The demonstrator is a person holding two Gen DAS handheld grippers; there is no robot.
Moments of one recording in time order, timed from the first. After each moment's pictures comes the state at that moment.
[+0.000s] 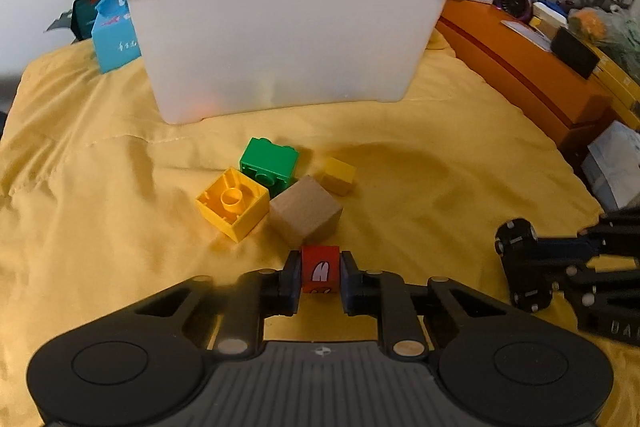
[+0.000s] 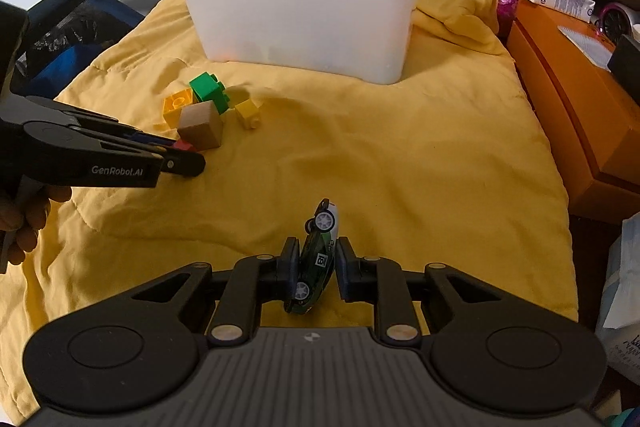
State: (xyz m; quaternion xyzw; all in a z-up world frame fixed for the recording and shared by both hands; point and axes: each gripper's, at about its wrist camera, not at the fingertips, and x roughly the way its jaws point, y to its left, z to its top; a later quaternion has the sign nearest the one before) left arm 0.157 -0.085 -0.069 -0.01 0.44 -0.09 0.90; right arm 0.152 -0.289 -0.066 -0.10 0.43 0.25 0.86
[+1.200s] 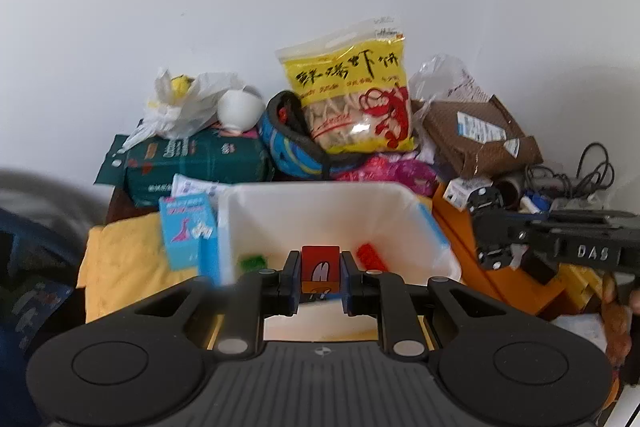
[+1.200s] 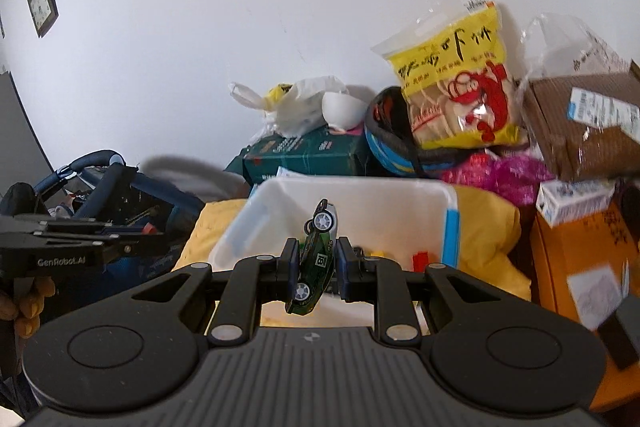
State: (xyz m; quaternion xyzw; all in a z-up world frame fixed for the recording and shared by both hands) left arm 0.217 -0.015 0.141 -0.06 0.32 -0.09 0.94; right arm 0.256 -0.266 0.120 0.02 0.31 0.31 0.90
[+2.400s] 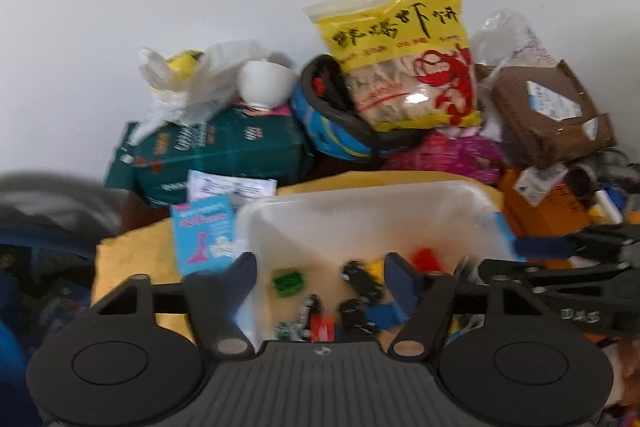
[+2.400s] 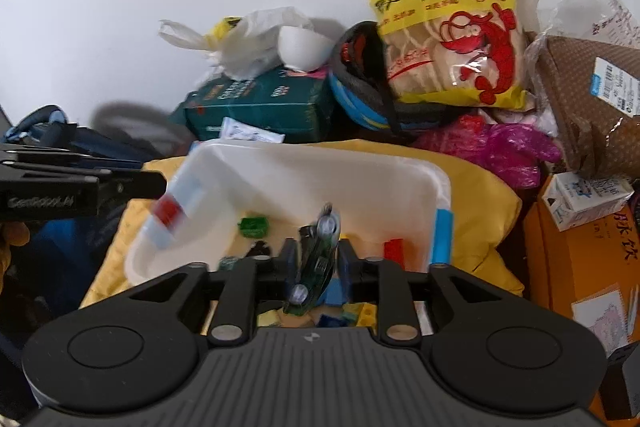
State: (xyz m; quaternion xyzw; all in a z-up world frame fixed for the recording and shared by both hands) left arm 0.319 -0.031 0.119 -0.01 0.39 -0.02 0.92; right arm 0.347 -0.226 0.083 -0.04 0.41 0.26 0.87
